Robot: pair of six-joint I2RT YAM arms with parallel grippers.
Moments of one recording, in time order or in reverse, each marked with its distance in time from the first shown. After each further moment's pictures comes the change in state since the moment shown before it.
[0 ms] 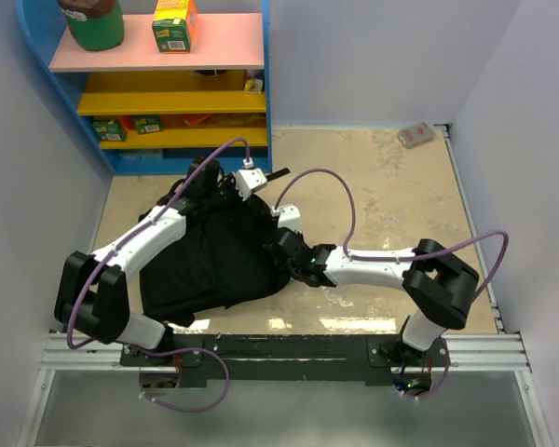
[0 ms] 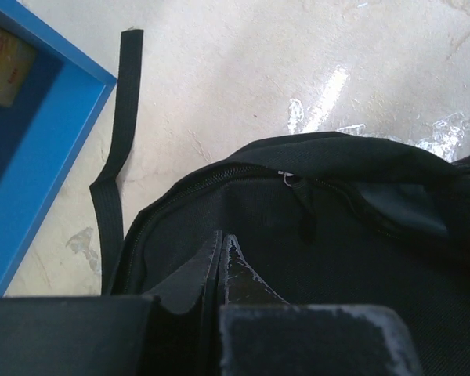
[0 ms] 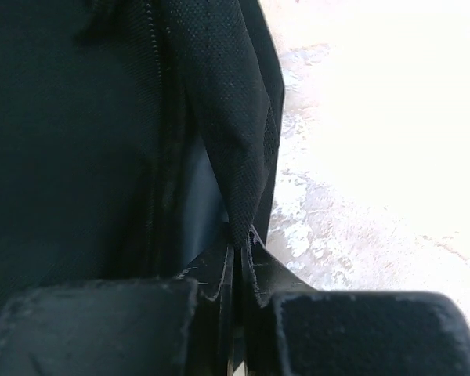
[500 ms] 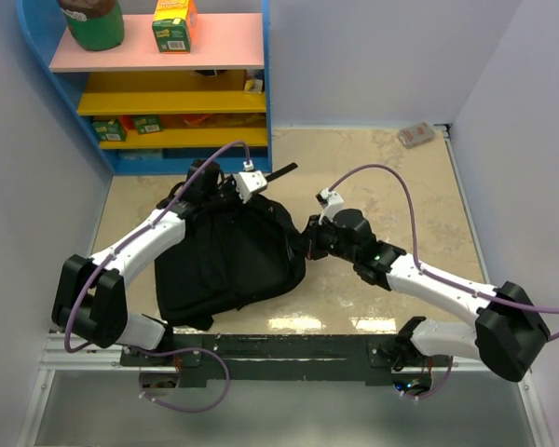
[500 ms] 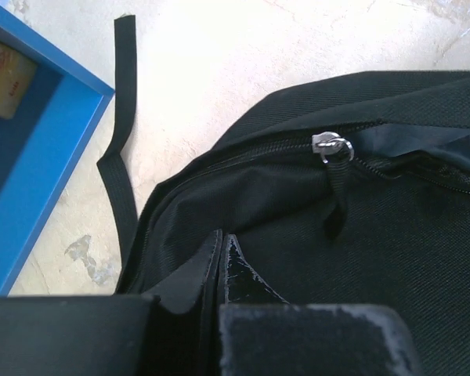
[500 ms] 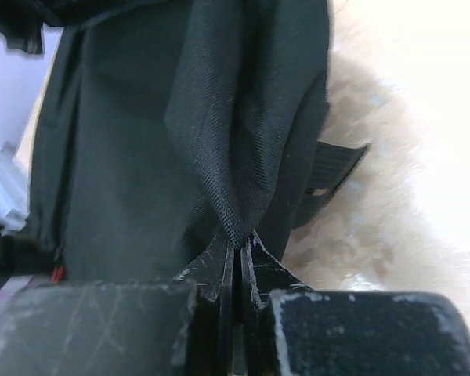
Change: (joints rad) left arm -0.006 -0.033 -0.033 0.031 0.011 0.000; right arm -0.292 -0.478 -0.261 0.172 -0.674 0.011
